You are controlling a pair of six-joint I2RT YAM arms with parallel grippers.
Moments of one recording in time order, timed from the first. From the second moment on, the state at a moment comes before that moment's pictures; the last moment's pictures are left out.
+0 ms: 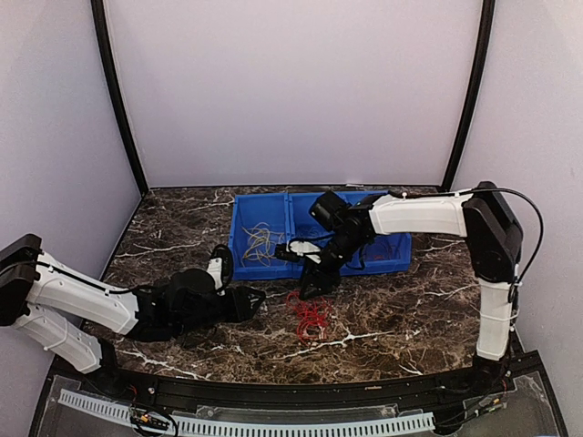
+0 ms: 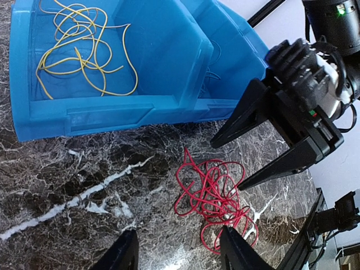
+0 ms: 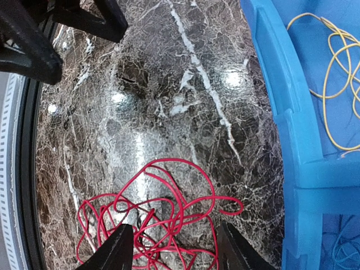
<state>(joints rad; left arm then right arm) -1.08 1.37 0.44 0.44 -0.28 -0.86 0.81 1.99 1.48 -0.72 -0.56 -0.58</state>
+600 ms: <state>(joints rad) -1.08 1.41 0.45 0.51 -0.23 -0.83 0.82 2.05 1.54 -0.75 -0.66 -0.55</state>
